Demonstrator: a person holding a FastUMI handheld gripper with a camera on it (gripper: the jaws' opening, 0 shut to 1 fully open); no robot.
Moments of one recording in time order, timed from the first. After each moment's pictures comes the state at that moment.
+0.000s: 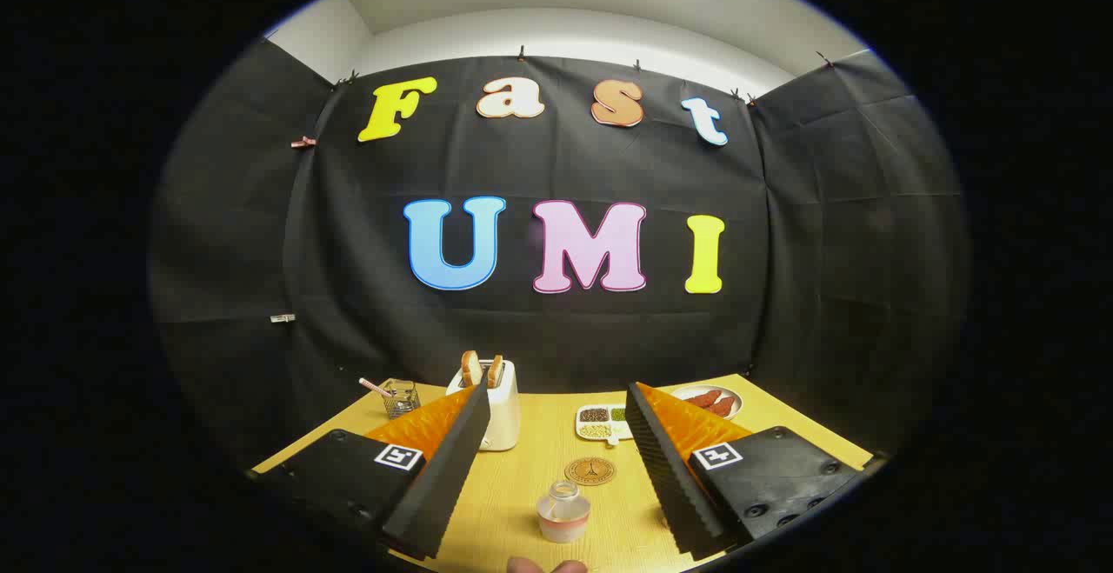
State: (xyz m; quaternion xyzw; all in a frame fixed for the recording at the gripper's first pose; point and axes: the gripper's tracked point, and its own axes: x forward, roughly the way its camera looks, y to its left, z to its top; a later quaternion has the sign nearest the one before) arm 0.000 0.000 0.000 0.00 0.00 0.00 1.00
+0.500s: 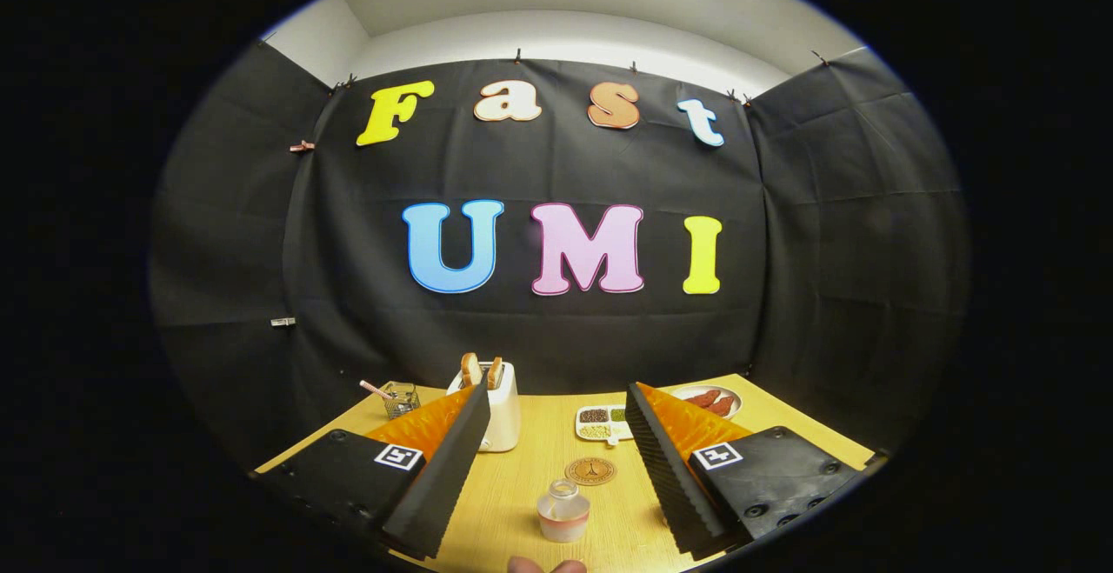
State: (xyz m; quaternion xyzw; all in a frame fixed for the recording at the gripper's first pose) arm -0.008 -0.005 0.002 0.00 -0.01 0.00 1.00
